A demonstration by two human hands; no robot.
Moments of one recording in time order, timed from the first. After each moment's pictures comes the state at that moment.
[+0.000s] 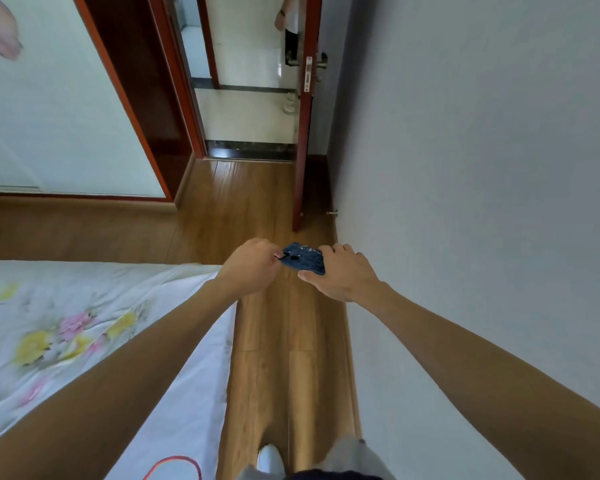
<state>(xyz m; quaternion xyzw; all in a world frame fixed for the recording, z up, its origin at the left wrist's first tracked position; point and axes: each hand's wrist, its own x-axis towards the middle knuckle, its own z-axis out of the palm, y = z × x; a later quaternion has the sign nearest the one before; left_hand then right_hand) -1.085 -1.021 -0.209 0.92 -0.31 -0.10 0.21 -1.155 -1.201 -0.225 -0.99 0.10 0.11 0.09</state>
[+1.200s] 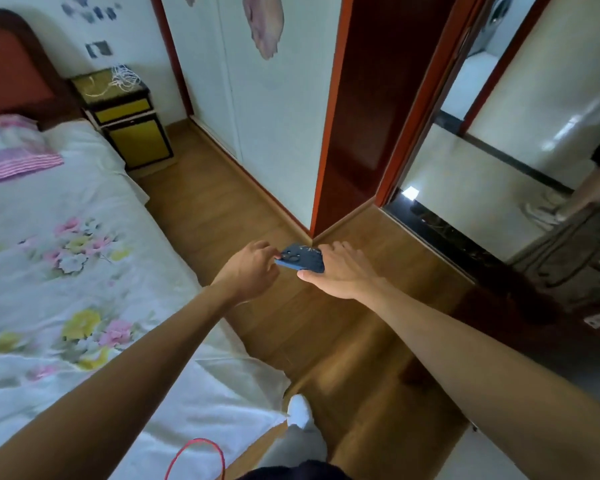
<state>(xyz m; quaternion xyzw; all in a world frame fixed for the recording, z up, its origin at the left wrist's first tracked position) -0.554 -0.937 -0.253 0.98 0.08 0.01 0.21 -0.450 -1.107 -0.258 -0.93 -0.34 0.15 0.00</state>
